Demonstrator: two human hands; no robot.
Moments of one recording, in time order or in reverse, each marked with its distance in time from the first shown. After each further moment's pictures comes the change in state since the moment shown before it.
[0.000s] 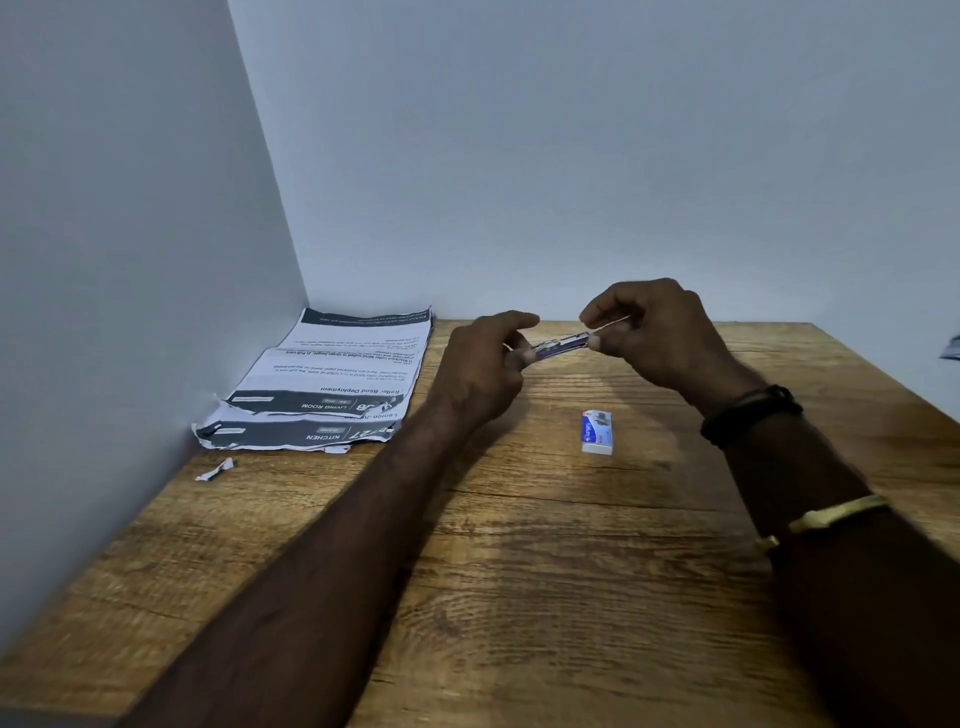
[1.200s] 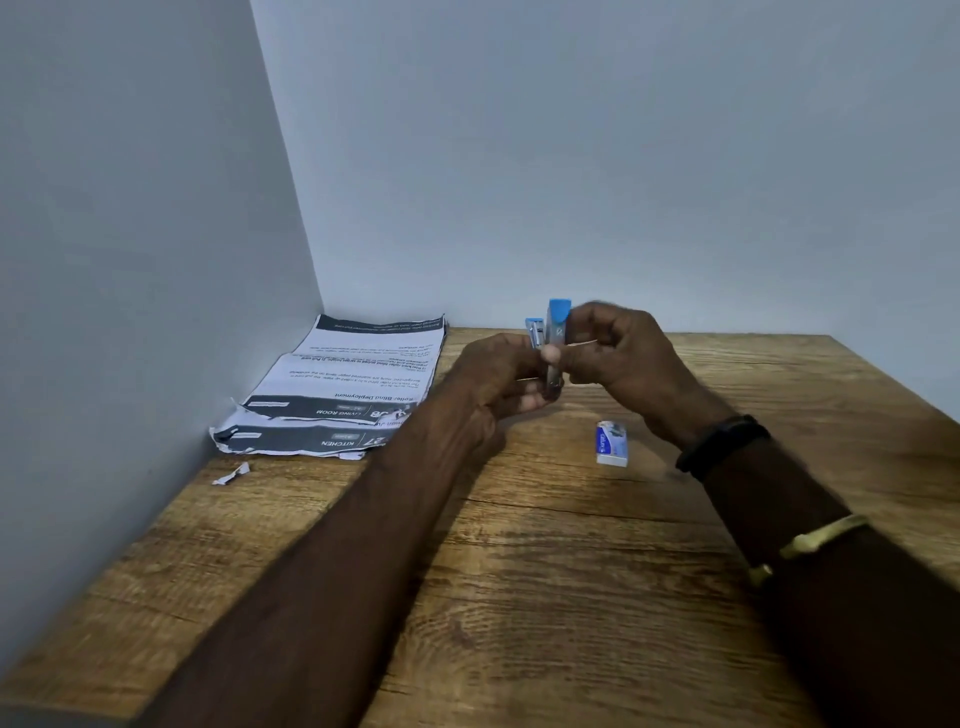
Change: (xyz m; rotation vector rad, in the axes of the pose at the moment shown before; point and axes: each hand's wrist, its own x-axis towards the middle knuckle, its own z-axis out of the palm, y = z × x) left_hand 0.000 0.016 -0.008 -0.925 -0.148 -0.650; right_hand -0.004 -0.010 0.038 0.603 -0.166 -0.032
